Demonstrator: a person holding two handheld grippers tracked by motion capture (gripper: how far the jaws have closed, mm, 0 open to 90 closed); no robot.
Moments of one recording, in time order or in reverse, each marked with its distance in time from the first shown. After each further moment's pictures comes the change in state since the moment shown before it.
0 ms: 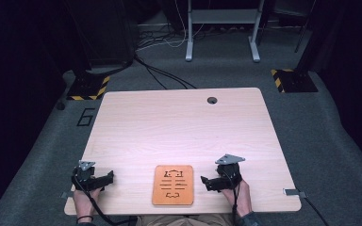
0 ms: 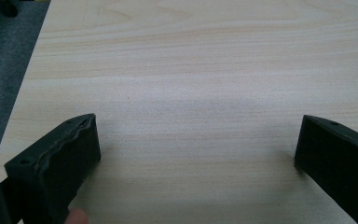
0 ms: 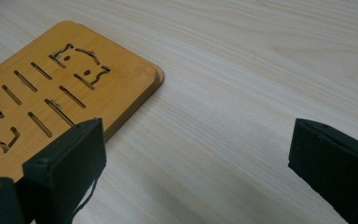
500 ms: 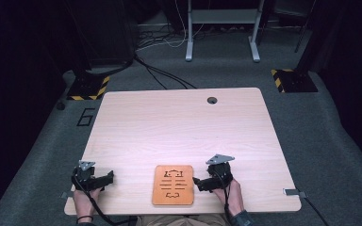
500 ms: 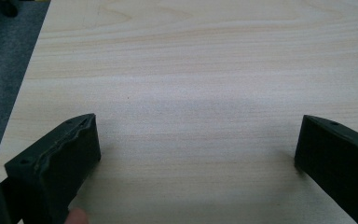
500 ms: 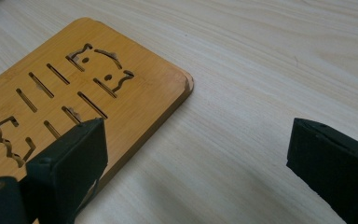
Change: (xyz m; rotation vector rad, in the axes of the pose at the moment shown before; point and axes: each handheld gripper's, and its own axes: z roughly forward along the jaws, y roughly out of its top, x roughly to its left) left arm 0.000 0.000 0.000 0.000 0.000 0.000; right arm 0.016 0.007 0.020 0.025 0.039 -0.014
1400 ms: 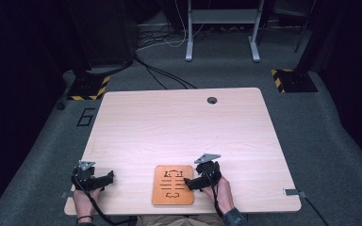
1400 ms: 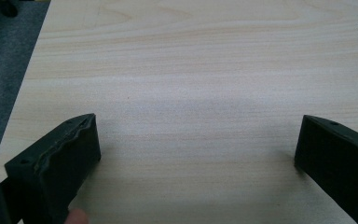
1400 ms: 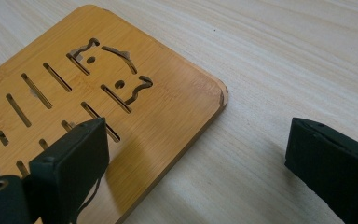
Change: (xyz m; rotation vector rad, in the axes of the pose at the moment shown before) left arm 0.000 0.000 0.000 0.000 0.000 0.000; right arm 0.014 0.010 0.033 0.057 0.018 -0.029
